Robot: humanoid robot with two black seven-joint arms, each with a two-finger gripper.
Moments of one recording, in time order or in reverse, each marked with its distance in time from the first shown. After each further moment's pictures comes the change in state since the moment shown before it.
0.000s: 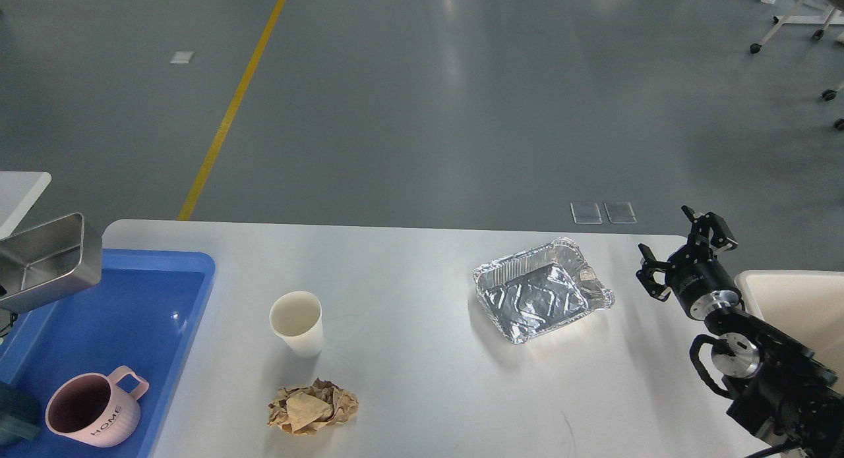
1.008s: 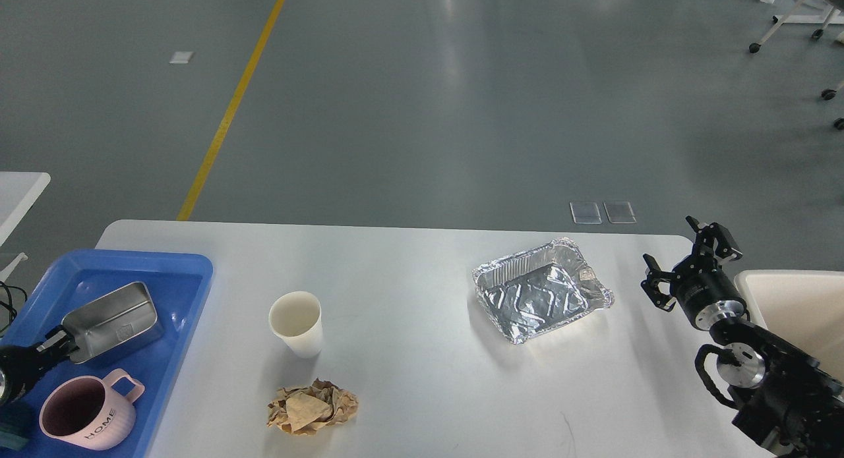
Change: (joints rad) left arm -0.003 -0.455 0.081 0.422 0.017 0.085 0.044; right arm -0.025 -0.009 0.000 0.000 0.000 0.002 0.000
